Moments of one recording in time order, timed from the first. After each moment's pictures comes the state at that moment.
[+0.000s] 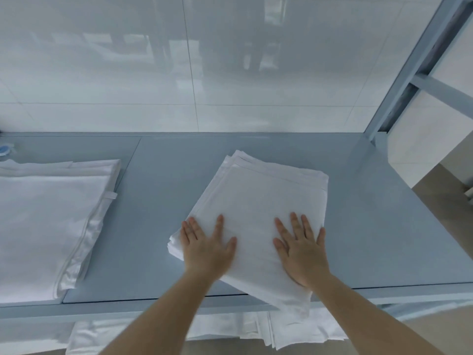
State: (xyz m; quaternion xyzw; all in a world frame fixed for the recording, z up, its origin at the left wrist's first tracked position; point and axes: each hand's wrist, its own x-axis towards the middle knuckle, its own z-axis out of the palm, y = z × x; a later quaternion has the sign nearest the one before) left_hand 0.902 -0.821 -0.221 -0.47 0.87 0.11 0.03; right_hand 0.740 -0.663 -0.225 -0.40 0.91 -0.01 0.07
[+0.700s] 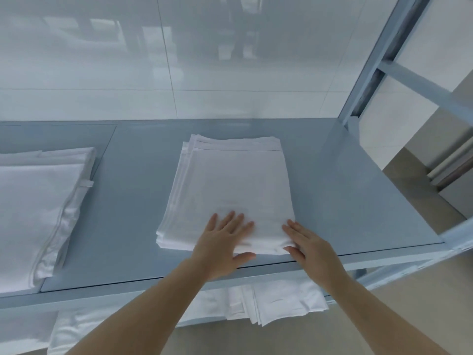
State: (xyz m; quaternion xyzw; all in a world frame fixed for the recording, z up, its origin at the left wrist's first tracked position) left_hand 0.901 -0.779 -0.211 -0.12 0.99 0.08 0.02; right_hand 0.752 -0.575 -0.203 -0.49 0.84 -0.23 0.03
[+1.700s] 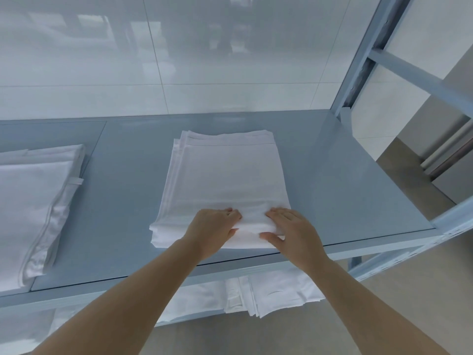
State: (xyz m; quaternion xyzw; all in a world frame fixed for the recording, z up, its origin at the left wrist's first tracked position) left_hand 0.891 -0.787 -0.186 -0.07 0.99 0.03 -0.07; right_hand 0.768 -0.600 -0.187 -0.47 0.85 -0.22 -0.02
